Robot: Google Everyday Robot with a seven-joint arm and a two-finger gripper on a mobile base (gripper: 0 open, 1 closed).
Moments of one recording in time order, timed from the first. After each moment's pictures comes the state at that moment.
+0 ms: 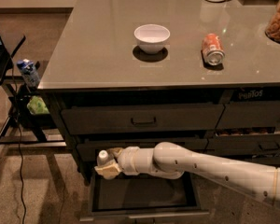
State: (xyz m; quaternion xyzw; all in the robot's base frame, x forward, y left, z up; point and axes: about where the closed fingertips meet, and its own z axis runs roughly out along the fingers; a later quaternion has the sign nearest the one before) arm 0.510 0.121 0.541 -0.44 0.71 0.37 0.41
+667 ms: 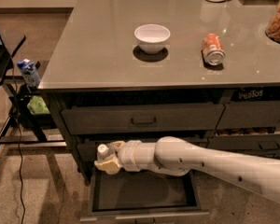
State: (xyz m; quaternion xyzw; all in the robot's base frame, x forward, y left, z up) arm 0.501 0.112 0.598 -0.44 0.72 0.34 0.42
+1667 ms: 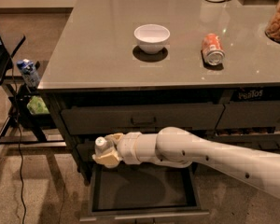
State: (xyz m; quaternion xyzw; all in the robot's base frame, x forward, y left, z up) arm 0.501 0.110 0.643 -0.46 0.71 0.33 0.42
